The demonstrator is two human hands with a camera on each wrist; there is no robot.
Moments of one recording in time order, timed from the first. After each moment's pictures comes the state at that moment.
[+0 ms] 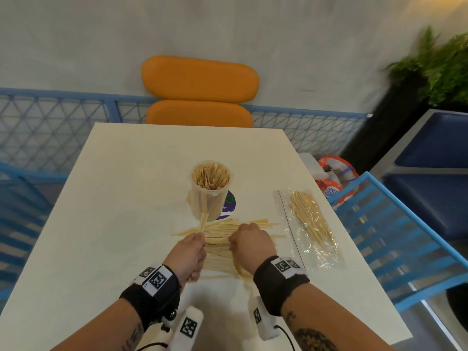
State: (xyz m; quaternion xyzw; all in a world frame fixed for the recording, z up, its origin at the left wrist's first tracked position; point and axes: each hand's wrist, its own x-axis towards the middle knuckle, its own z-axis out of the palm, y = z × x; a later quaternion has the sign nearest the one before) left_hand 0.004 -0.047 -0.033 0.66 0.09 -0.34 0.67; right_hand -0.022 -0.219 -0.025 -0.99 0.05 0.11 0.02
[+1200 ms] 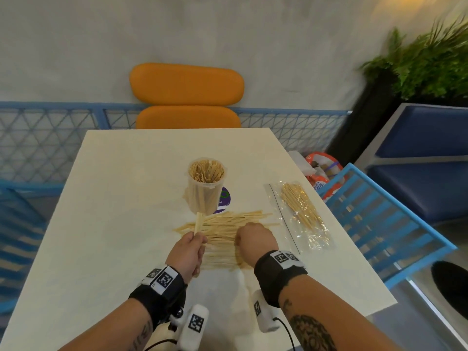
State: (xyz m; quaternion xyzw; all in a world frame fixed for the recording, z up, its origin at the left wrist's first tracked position) left_hand -0.014 -0.039 -0.041 0.68 0.07 -0.28 0.67; right_hand -0.049 -0.209 -0.008 -0.98 0.13 0.13 0.02
